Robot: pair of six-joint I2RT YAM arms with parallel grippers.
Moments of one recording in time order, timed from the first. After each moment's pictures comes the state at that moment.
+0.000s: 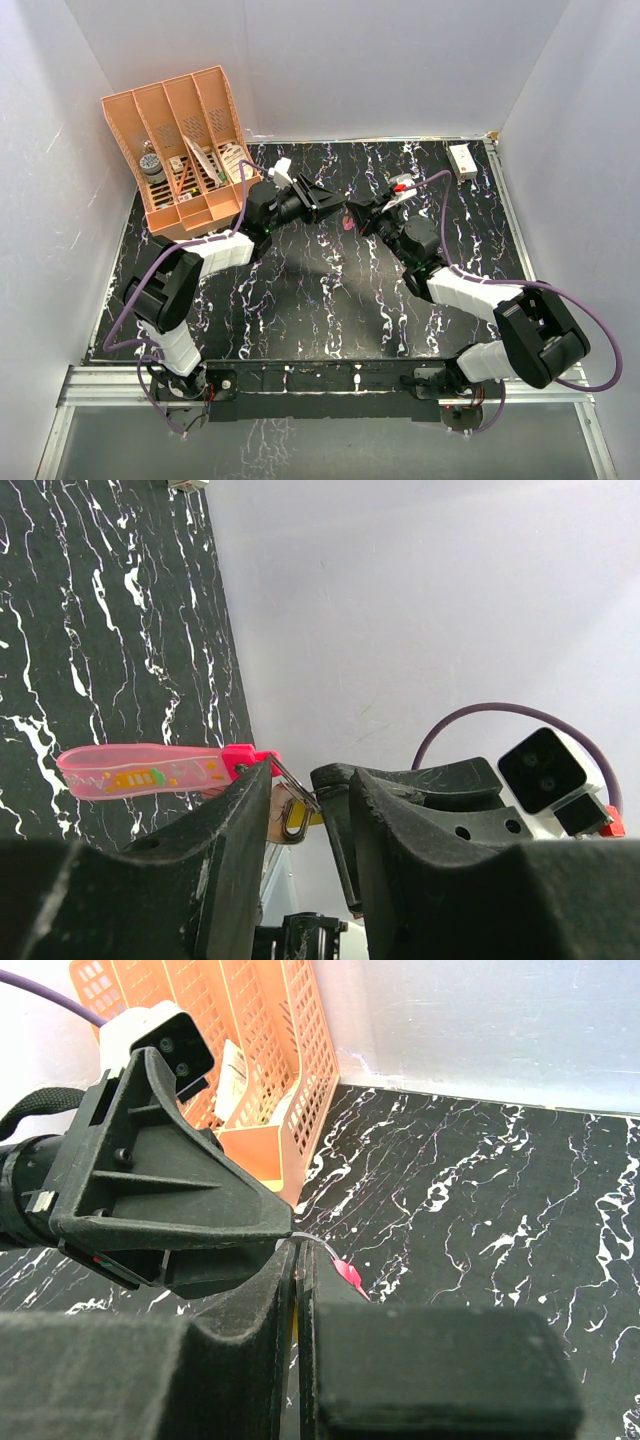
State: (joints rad) left arm -0.55 1.74 0.95 0.74 0.46 -1.32; right arm 0.53 1.35 0.57 0.89 -0.06 0.28
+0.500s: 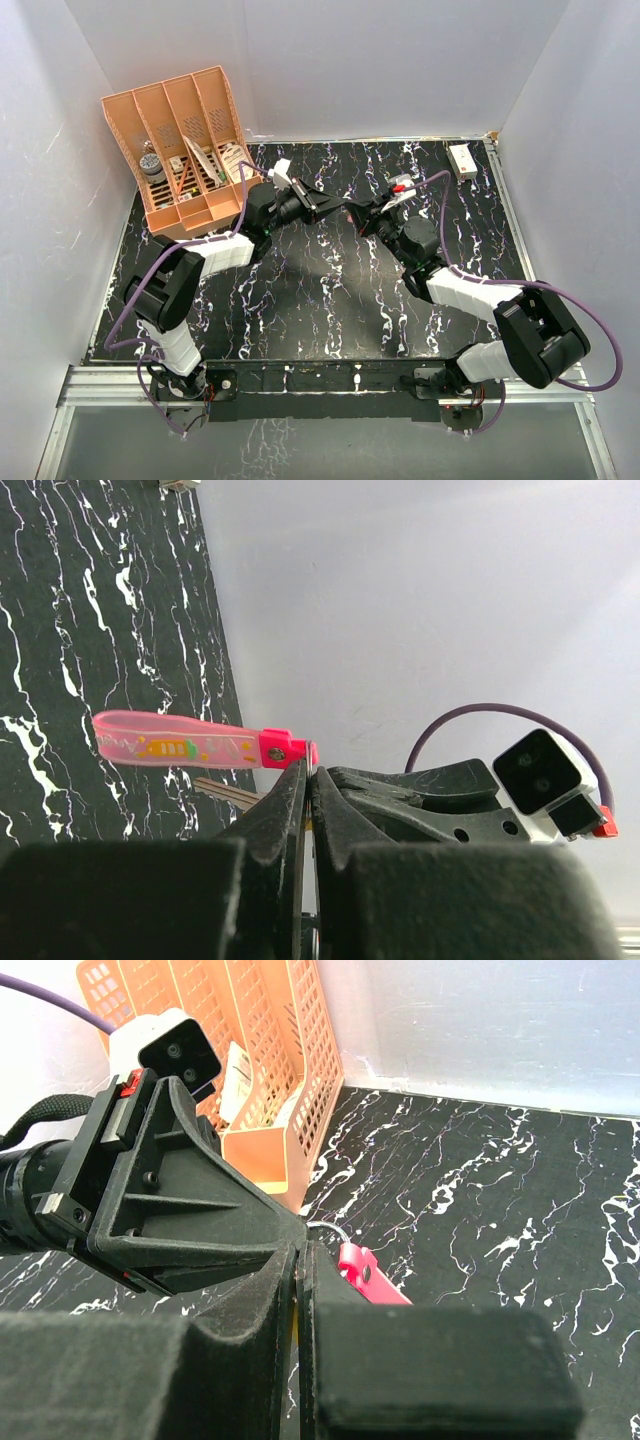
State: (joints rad) left arm -0.55 1.75 0.93 0.78 0.46 -1.35; right arm 0.54 1.35 0.57 0.90 -0.06 0.28
